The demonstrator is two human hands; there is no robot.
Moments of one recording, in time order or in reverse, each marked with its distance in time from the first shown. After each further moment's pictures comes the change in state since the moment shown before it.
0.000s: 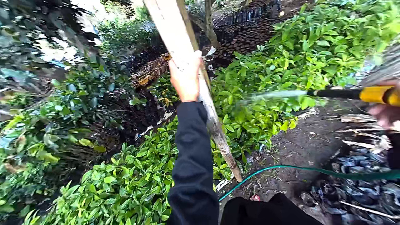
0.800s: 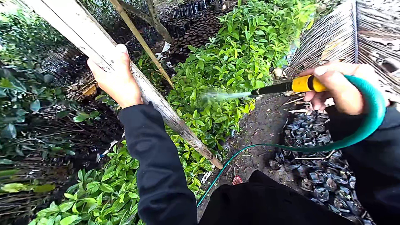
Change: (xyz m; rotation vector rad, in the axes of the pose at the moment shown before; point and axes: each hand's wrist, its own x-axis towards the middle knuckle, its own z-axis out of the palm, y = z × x) left_hand 0.007 -0.006 -0.001 -0.040 0.002 0.073; right_hand -0.043 -0.027 -0.018 -0.227 -0.016 -0.092
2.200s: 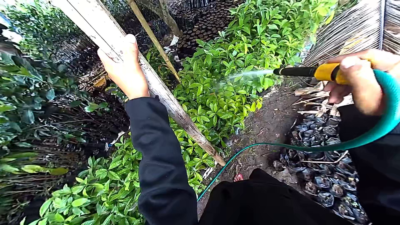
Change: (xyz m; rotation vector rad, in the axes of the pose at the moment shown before) left_hand 0.002 0.000 0.001 -0.002 -0.007 0.000; right_hand 0.005 0.004 -0.002 -0.083 0.101 -0.088
